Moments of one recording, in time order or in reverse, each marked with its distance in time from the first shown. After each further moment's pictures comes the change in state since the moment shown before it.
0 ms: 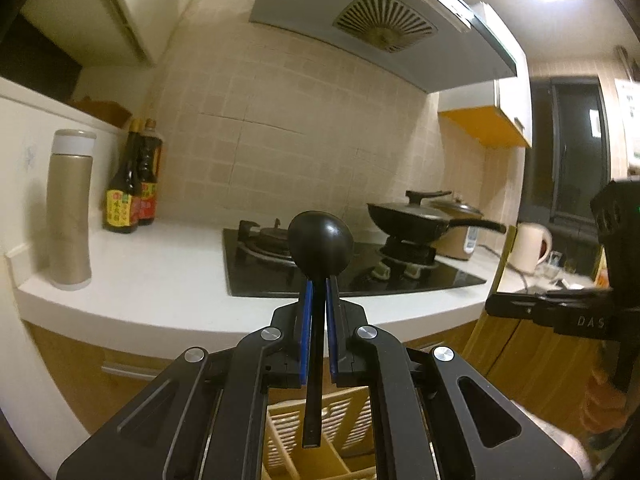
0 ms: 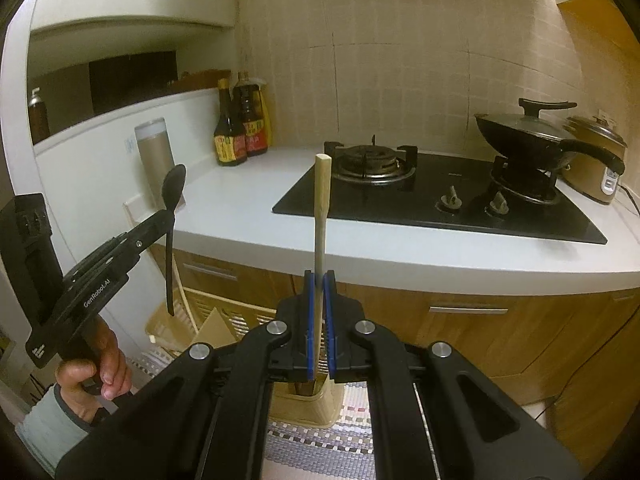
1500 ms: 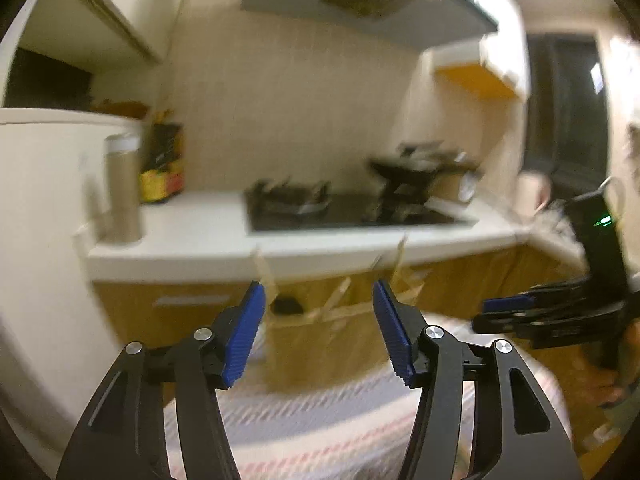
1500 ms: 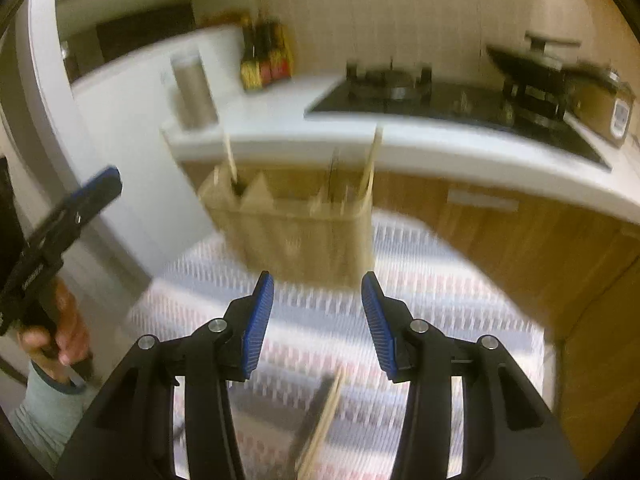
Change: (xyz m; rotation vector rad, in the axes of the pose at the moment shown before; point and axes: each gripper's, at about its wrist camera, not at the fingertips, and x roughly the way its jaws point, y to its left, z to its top) left arm -0.126 -0.047 -0.016 0.081 0.218 0.118; right arm -0.063 0.018 -0.083 0.020 0.286 0.086
